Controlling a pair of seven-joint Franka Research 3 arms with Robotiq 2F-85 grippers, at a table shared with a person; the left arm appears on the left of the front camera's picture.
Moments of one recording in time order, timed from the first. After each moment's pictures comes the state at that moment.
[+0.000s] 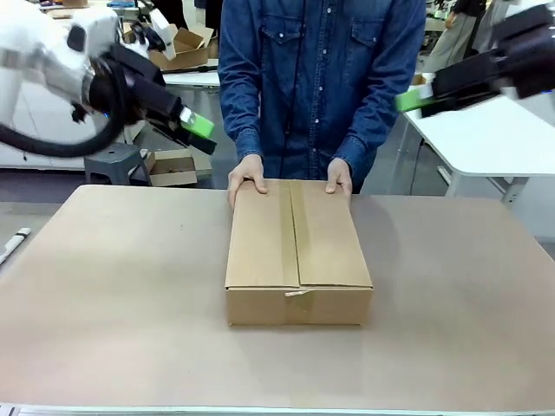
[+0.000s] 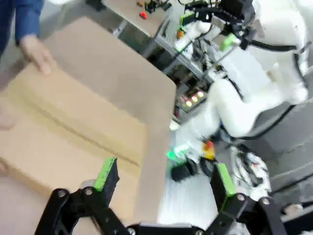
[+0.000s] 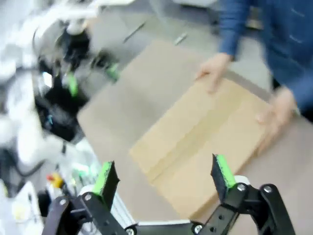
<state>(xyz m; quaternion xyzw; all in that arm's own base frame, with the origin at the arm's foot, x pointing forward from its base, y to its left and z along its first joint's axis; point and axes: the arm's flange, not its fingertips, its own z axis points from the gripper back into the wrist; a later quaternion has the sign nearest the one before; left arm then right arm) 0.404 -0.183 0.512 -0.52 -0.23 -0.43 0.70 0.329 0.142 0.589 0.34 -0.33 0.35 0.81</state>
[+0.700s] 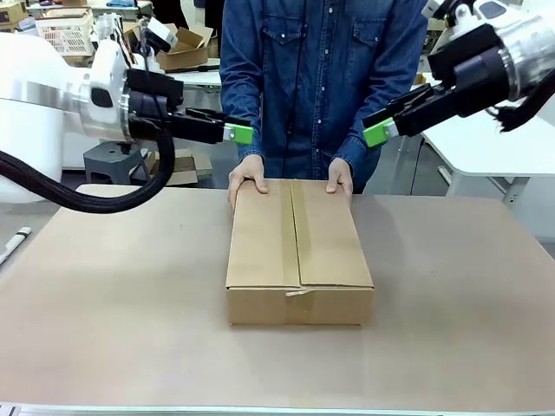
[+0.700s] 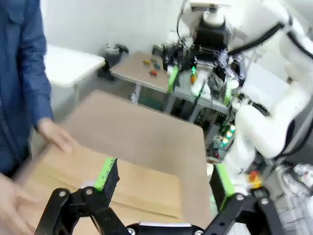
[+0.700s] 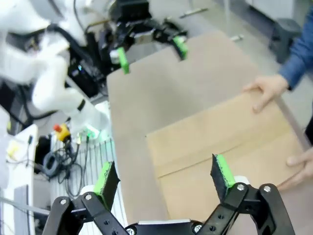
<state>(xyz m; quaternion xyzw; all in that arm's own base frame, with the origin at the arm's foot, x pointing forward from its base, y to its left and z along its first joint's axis) 0.391 -0.206 0.496 -0.49 -0.44 -0.47 0.58 0.350 0.159 0.563 0.38 -0.31 0.50 0.71</state>
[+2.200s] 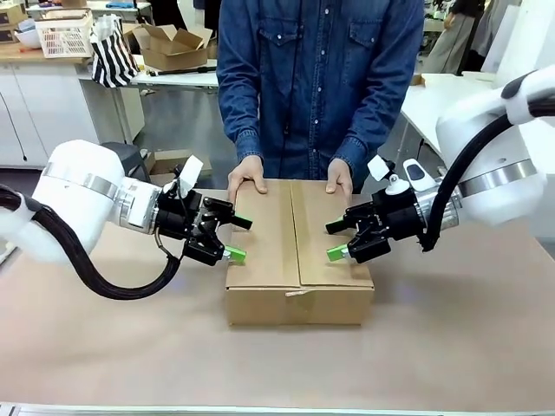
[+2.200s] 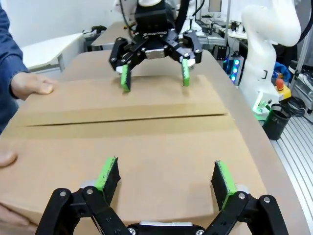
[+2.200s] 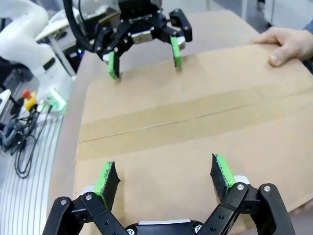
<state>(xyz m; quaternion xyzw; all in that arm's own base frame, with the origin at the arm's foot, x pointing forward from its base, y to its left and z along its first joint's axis) 0.408 -0.210 0.308 -0.42 -0.42 -0.61 0.52 0.394 0.168 0.325 0.40 -0.34 0.54 0.66</state>
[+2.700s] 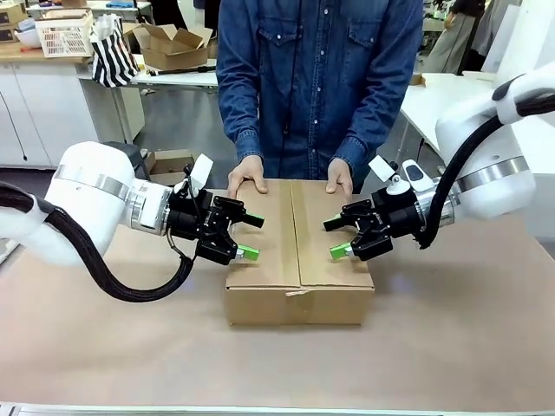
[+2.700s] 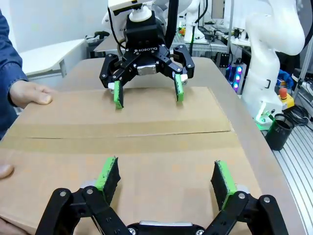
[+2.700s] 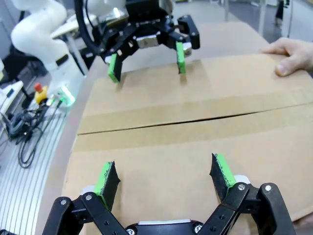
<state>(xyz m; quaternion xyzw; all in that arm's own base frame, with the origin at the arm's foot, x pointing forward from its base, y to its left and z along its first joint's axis) 0.404 -0.226 0.308 -0.42 -0.43 -0.60 0.52 0.416 0.163 0.310 0.43 -0.34 0.56 0.62</state>
